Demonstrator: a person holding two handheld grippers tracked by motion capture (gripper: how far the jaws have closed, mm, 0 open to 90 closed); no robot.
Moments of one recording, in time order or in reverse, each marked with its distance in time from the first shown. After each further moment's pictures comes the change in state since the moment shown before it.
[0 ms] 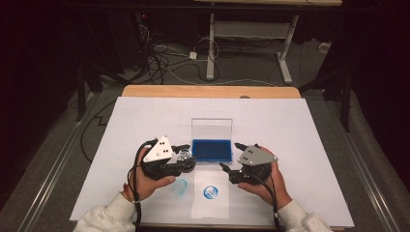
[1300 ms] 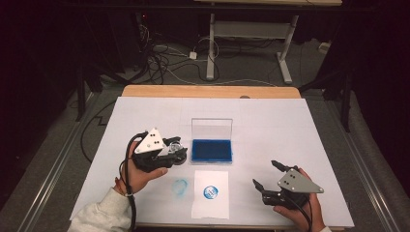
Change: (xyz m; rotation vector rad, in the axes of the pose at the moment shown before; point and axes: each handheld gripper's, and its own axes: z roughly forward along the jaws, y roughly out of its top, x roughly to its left) left arm 0.023 0.001 -0.012 0.013 0.054 -0.018; right arm -0.005 -0.066 -0.075 -0.010 -0.130 0.067
